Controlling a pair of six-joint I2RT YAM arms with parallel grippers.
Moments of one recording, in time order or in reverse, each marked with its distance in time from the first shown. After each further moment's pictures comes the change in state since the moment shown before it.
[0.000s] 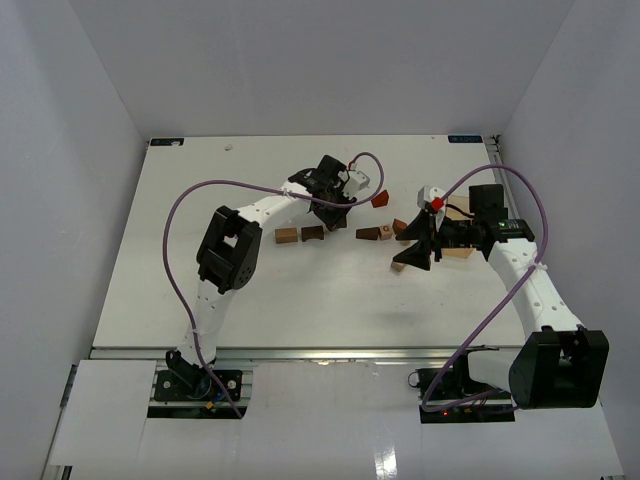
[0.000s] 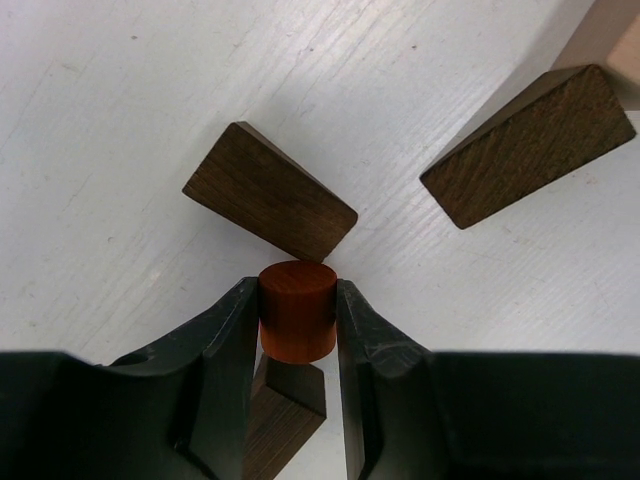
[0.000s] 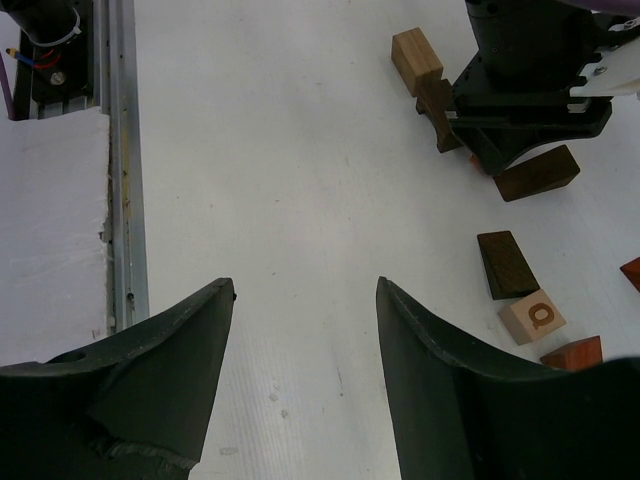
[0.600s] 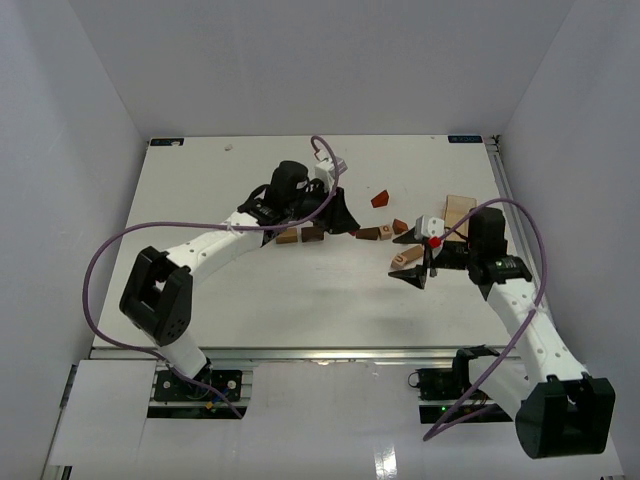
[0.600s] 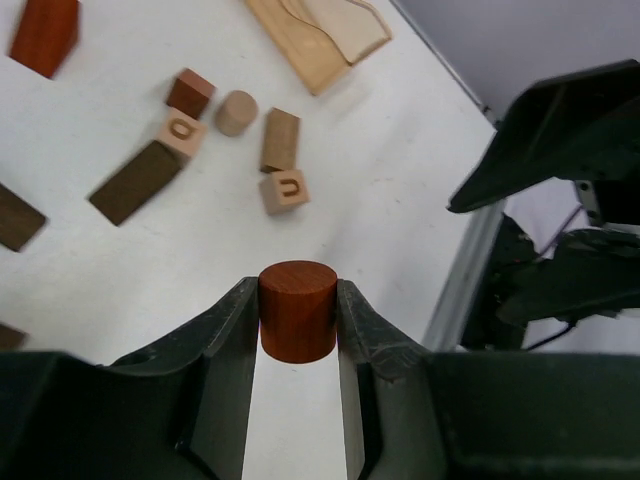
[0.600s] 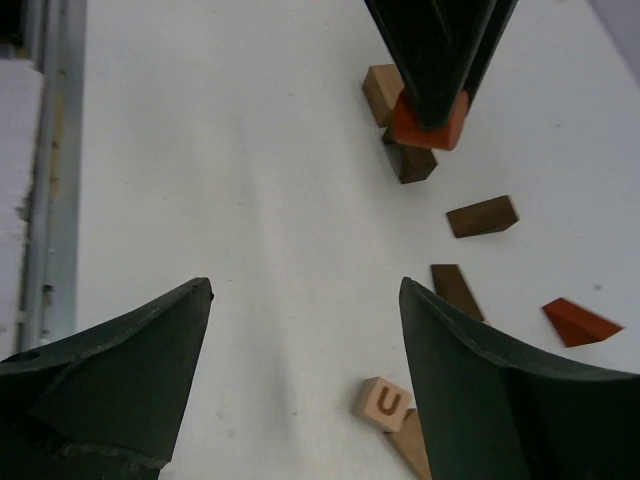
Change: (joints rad) left arm 0.000 -0.586 -0.568 0.471 0.432 -0.465; right arm 0.046 -0.214 -0.230 0.263 0.026 -0.017
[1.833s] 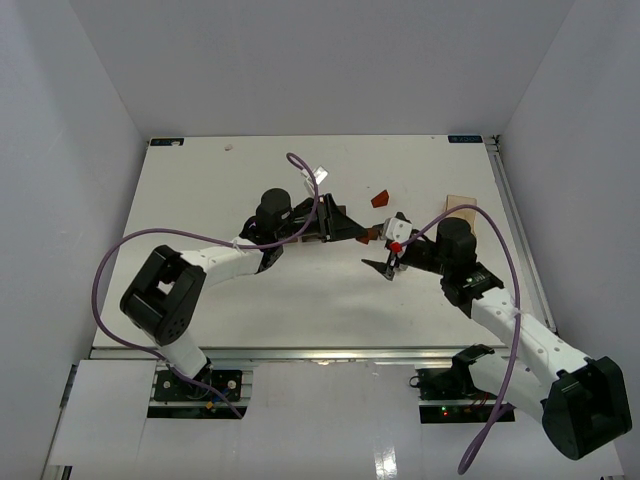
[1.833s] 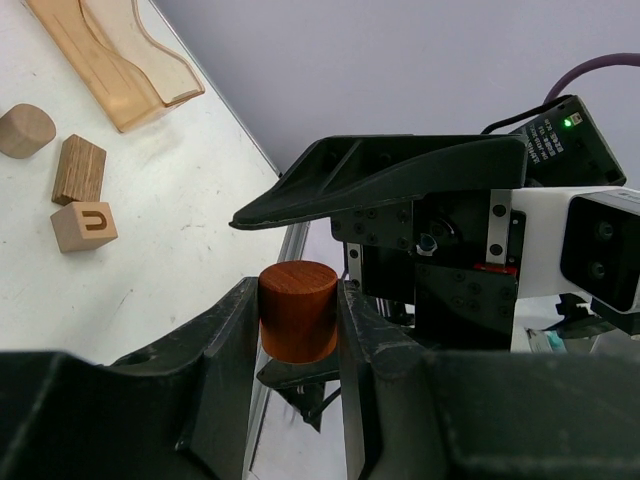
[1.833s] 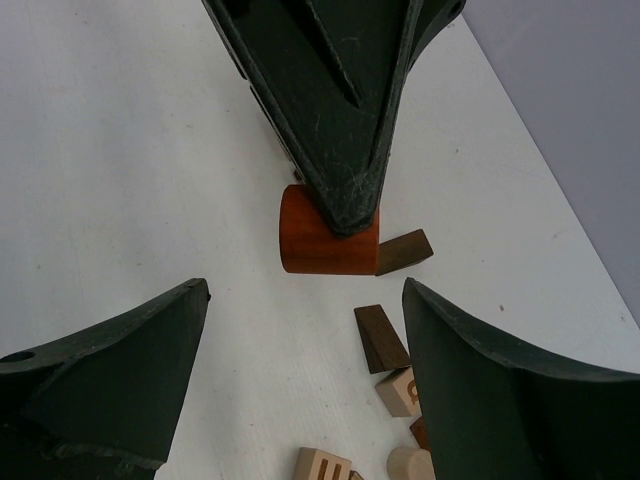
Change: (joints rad) left arm 0.000 -0.021 -0.376 0.848 0.197 -0.718; right arm 0.342 -0.027 -0.170 0.597 0.498 0.284
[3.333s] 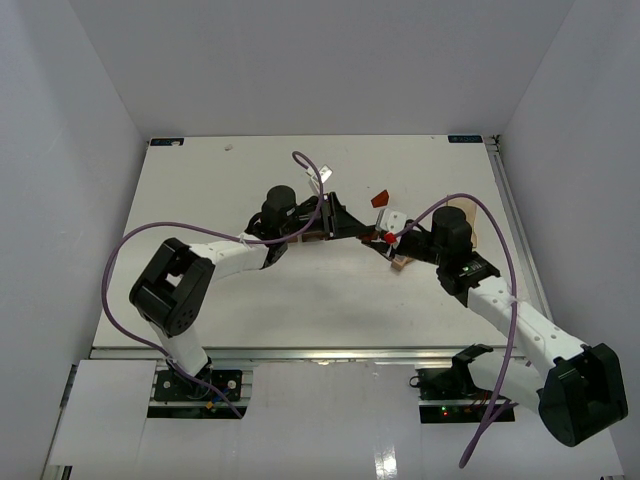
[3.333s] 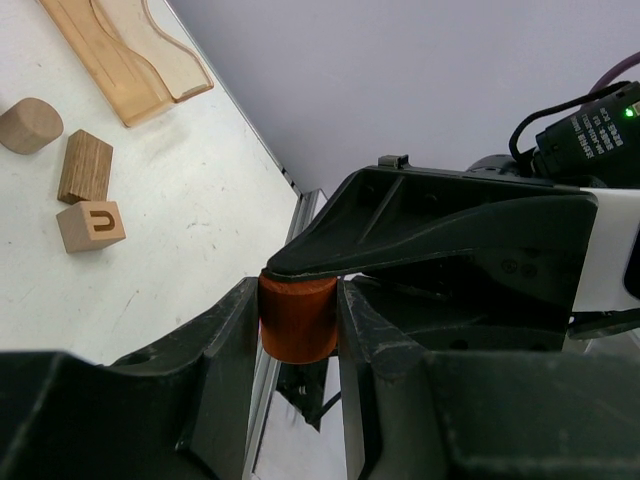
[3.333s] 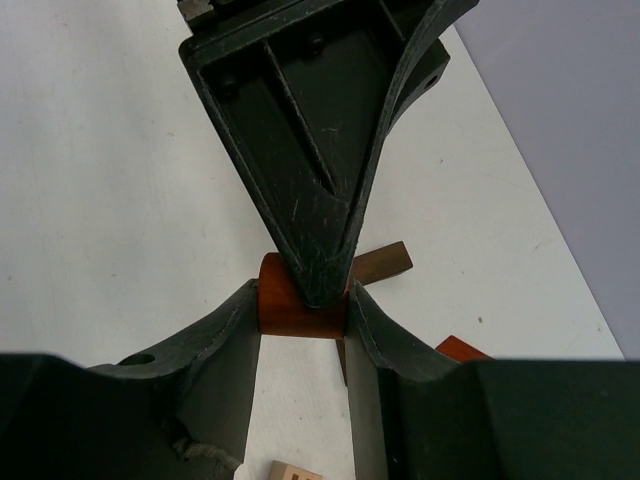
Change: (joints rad) left arm 0.001 0.067 0.047 -0.001 0.021 -0.011; right arm 0.009 0.071 0.088 -0.030 0.013 -0.032
